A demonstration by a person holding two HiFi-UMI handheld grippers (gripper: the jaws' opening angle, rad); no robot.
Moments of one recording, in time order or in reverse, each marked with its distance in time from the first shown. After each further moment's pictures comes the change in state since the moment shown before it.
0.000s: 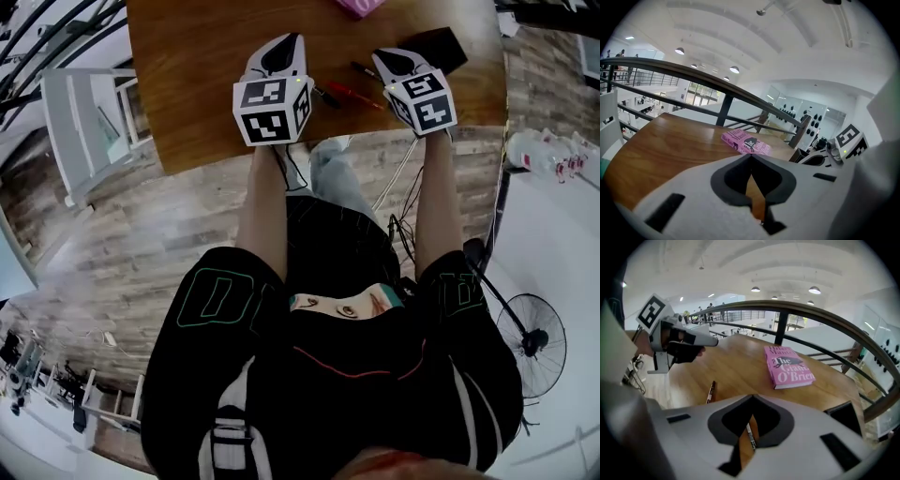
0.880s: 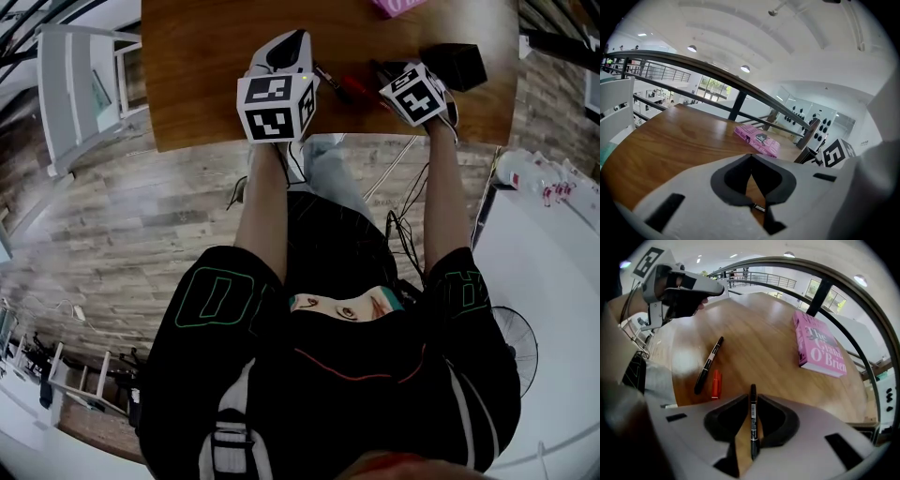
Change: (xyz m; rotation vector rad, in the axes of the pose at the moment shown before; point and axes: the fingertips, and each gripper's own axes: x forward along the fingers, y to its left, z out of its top) left arm -0.017 0.033 -0.029 -0.092 -0.001 0.077; right arm 0.050 0.029 -0.066 -0.280 0.404 0.136
